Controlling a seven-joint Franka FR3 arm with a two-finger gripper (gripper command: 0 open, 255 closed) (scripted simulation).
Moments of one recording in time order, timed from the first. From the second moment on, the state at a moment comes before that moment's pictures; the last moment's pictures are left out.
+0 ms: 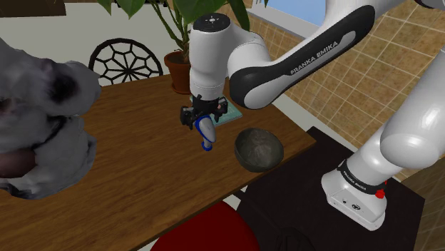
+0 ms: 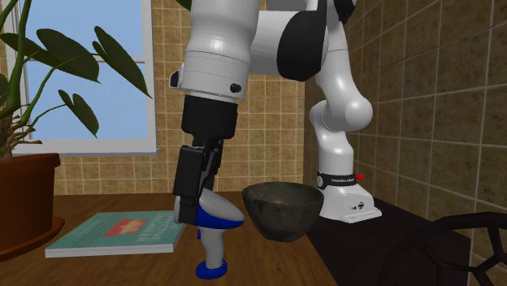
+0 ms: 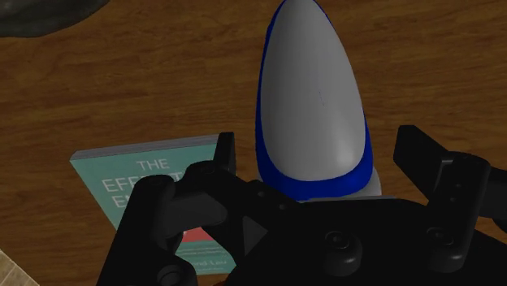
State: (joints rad) arm 0.01 0.17 0.70 -2.17 -0.40 2.31 1.24
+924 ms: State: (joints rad) arm 0.01 0.18 0.70 -2.17 -0.41 2.32 1.25
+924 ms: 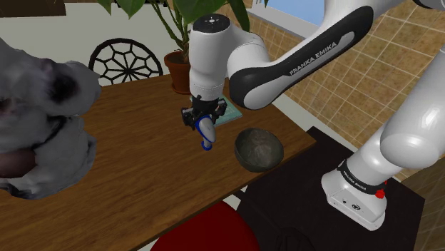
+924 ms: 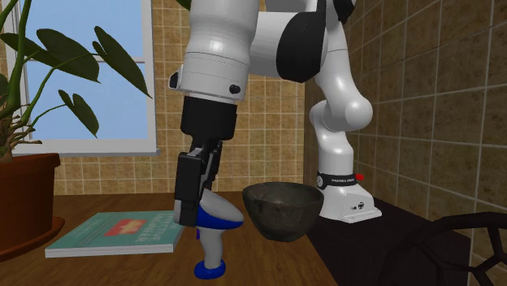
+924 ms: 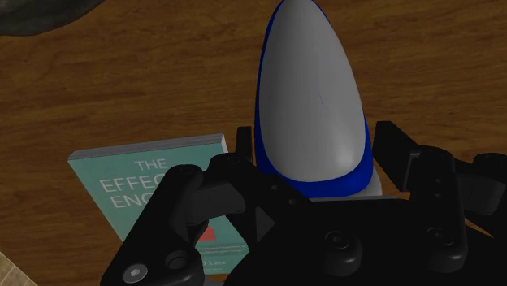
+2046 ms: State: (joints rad) arm -0.01 0.05 0.73 -2.09 -0.26 2.17 1.12
